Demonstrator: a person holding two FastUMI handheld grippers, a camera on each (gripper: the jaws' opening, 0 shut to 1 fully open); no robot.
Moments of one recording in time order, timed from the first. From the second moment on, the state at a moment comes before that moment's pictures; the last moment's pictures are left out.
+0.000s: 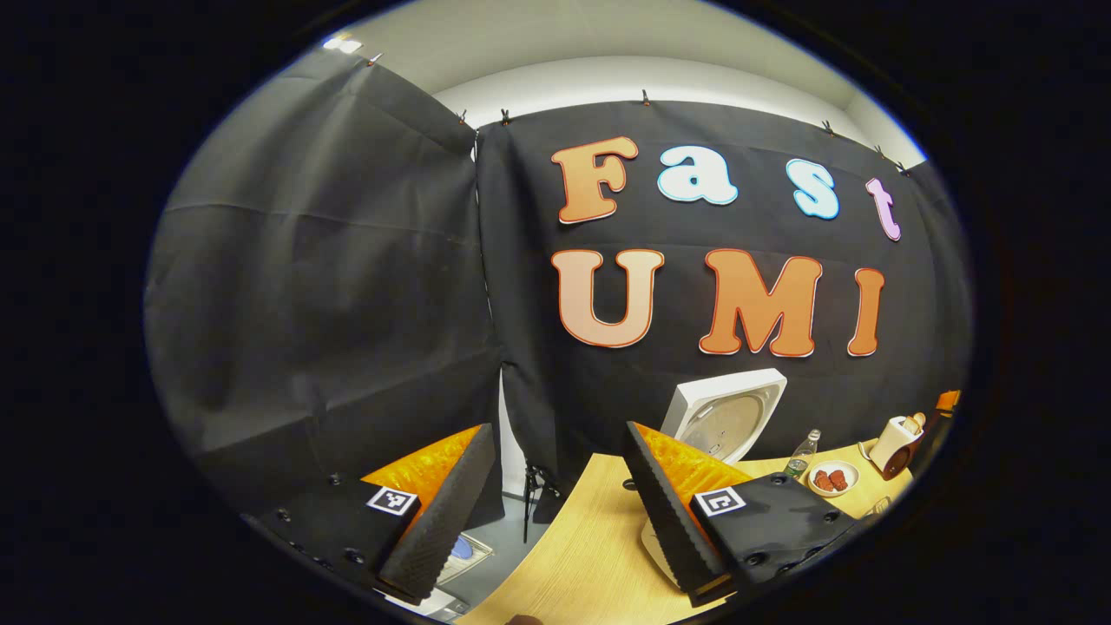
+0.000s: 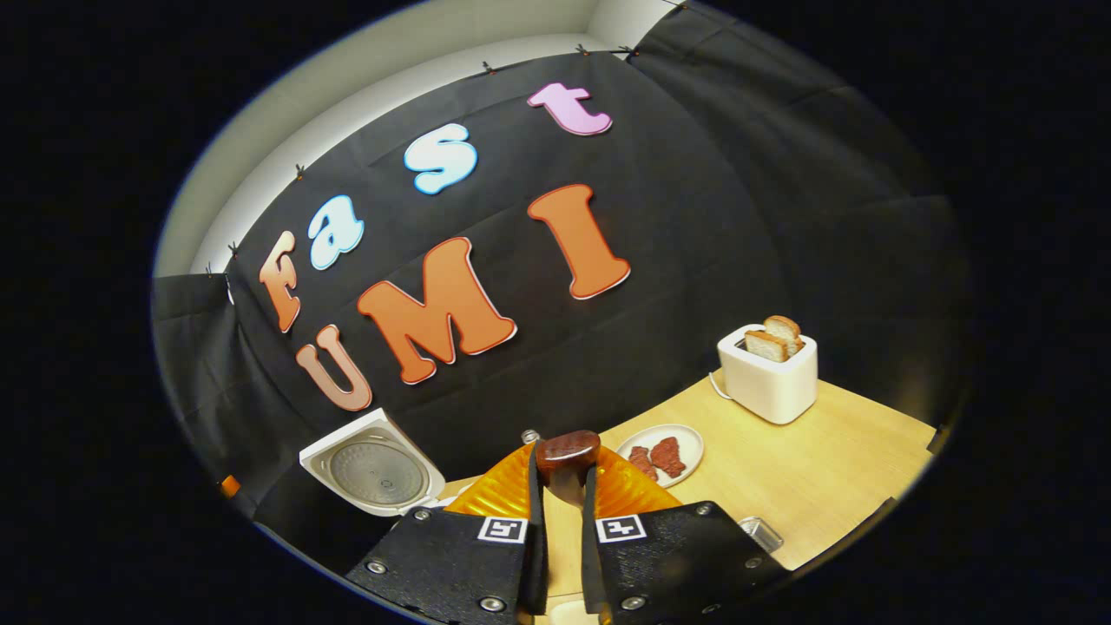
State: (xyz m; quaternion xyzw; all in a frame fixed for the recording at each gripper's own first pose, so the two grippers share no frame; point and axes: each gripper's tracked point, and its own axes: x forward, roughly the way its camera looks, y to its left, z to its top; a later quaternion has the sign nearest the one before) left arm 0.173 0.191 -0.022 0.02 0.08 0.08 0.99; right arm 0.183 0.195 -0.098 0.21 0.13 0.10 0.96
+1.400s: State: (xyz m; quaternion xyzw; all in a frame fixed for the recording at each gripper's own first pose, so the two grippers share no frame) left arm 0.212 0.063 -0.012 0.03 0.08 0.04 1.00; right arm 0.178 0.072 -0.289 0.27 0.27 0.03 0.92
